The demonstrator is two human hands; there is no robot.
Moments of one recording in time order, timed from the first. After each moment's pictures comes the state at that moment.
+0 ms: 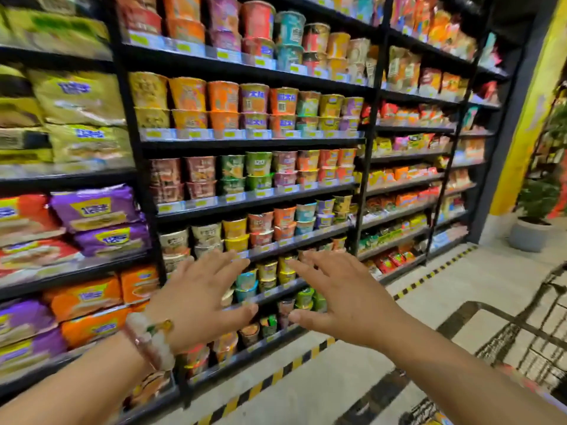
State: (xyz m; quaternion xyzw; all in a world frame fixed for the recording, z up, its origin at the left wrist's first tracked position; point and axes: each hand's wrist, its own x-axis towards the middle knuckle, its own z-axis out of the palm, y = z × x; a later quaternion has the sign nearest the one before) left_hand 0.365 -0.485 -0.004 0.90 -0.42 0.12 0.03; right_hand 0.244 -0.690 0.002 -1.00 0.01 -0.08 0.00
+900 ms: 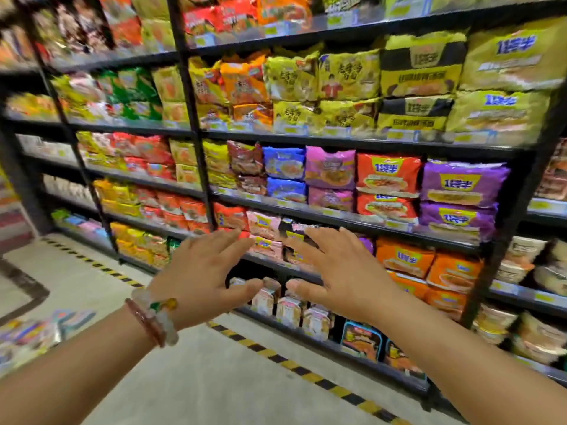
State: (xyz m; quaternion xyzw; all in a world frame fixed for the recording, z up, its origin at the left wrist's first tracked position) left_hand 0.297 -0.040 -0.016 0.99 0.08 0.12 -0.04; right_hand 0.423 -0.228 -0.024 -0.86 -0.49 -0.11 0.03
